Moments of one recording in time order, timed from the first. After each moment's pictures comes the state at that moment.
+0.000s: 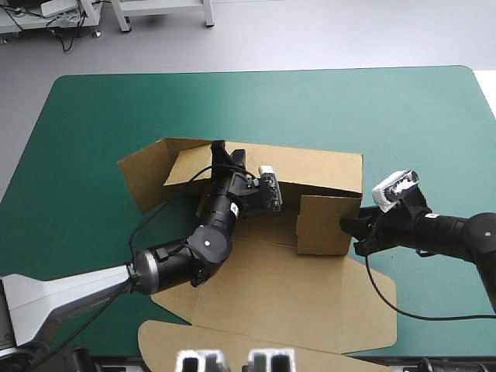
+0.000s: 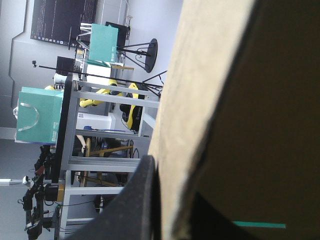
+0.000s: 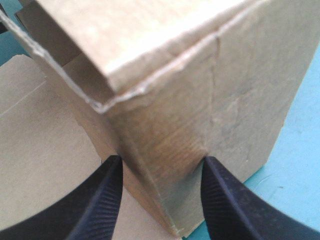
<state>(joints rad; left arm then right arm) -1.03 1.52 -0.97 1.69 0.75 -0.68 -0.08 1.06 -0.66 0.98 0.90 -1.18</state>
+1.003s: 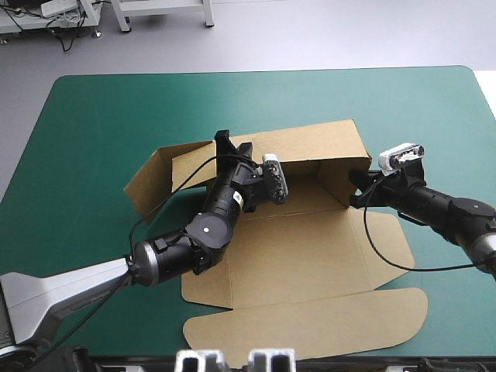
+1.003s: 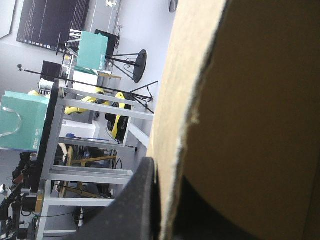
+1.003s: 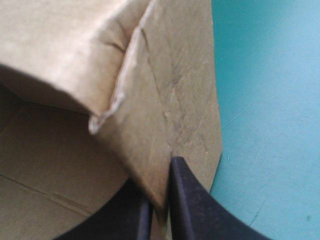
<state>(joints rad) -1.01 1.53 -1.05 1.61 0.66 -0.63 -0.08 1.38 -0.66 1.59 0.66 -1.74</state>
